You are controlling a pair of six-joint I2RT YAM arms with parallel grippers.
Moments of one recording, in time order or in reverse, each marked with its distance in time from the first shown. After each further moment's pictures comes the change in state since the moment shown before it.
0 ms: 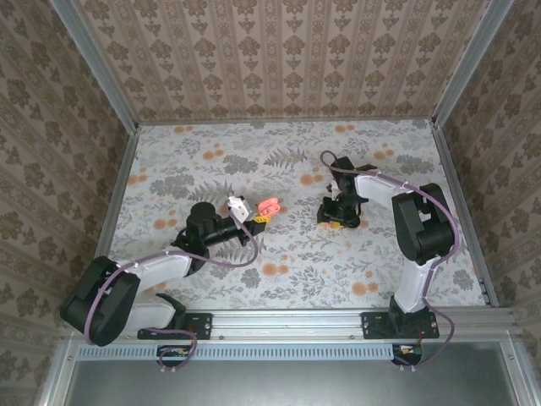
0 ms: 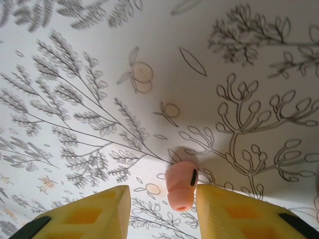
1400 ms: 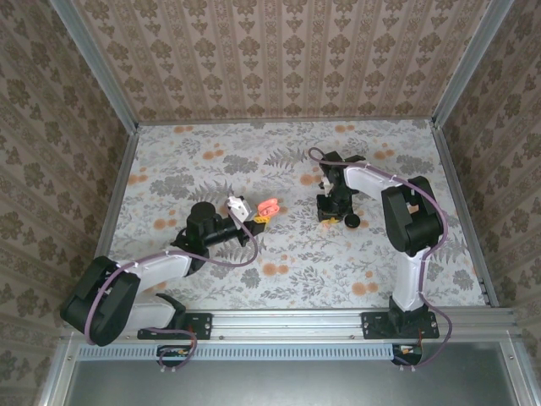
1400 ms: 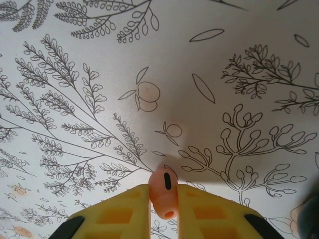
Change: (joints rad) left arm 0.006 0.000 0.000 -0.024 0.000 0.000; right arm 0.045 0.111 0.161 -0.159 0.110 -0.105
